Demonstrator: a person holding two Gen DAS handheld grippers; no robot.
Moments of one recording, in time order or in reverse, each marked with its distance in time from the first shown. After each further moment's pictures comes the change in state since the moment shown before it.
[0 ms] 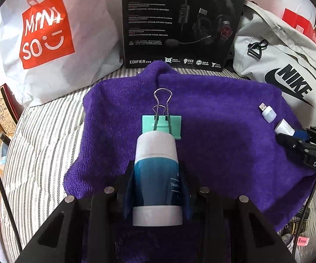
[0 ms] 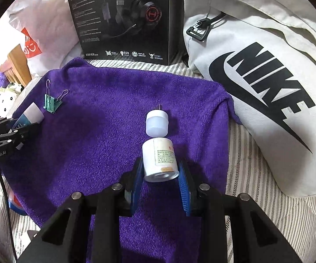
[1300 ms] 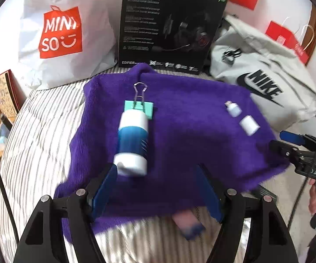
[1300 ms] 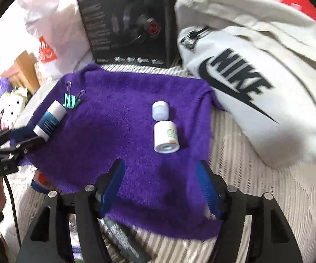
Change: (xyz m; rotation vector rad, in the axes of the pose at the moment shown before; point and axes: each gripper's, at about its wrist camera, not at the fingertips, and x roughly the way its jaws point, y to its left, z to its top) left arm -0.069 -0.015 -0.033 -0.077 -0.012 -0.095; right arm -0.073 -0.007 -0.033 0.075 -0.025 0.010
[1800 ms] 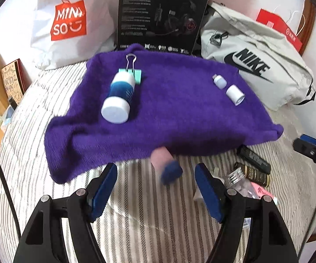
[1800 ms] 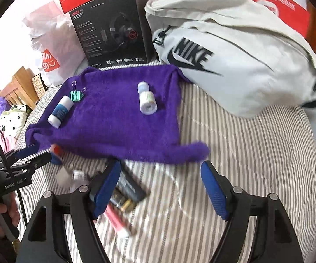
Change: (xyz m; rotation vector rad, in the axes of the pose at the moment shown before) left arm -0.017 -0.027 -0.056 -0.004 0.027 0.052; right arm -0.064 -0.025 -0.071 0.119 -0.011 -0.009
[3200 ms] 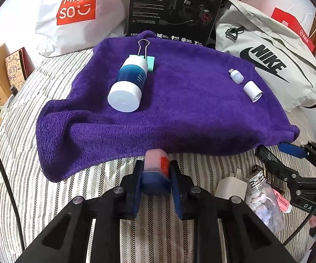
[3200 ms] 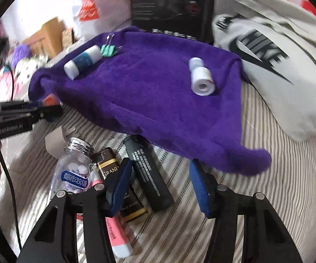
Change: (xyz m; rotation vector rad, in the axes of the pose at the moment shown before) left arm 0.022 0.003 -0.006 -0.059 0.017 0.039; right arm 0.070 0.059 -0.015 -0.408 0.052 0.057
